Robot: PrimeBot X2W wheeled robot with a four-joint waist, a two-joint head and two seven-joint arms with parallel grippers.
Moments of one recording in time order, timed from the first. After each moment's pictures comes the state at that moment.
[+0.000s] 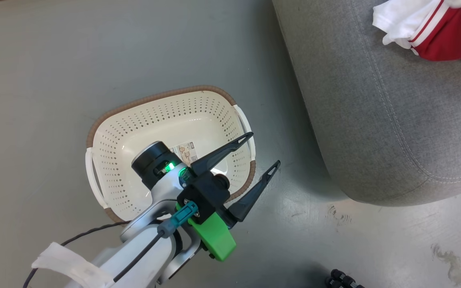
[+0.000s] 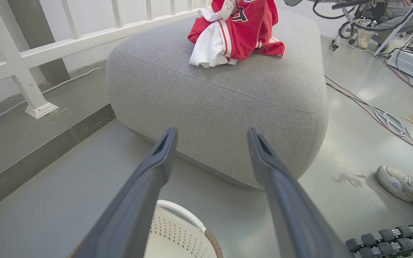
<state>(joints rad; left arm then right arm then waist) -0.45 0.23 -0.82 -0.11 -0.29 -0.12 -0.04 -0.90 -0.34 -0.16 0.82 0.48 -0.01 -0.25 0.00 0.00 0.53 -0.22</state>
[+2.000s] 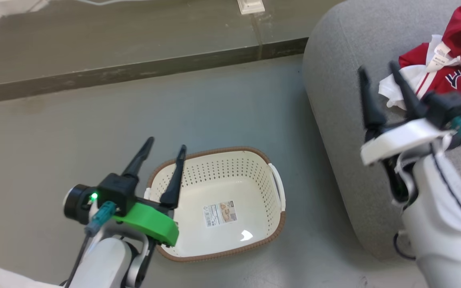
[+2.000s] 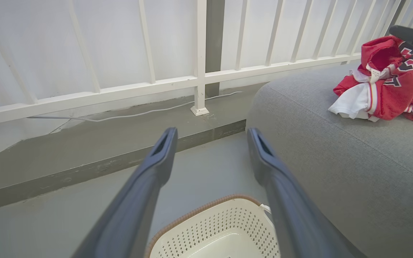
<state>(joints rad) -0.26 0.21 -0.56 0.09 -0.42 0.09 -0.20 -0.43 -0.12 0.14 0.39 0.24 0.11 -0.25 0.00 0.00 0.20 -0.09</state>
